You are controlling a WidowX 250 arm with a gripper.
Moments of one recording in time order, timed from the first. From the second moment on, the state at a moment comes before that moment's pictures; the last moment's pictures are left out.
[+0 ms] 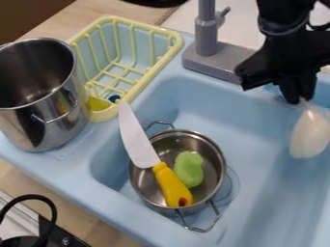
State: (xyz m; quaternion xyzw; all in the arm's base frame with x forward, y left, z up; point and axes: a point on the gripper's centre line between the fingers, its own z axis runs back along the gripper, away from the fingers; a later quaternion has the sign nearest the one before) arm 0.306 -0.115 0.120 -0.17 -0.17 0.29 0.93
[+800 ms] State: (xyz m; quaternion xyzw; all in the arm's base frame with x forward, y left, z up) arm 0.319 -0.105 0.117 -0.15 -0.16 0.32 0.92
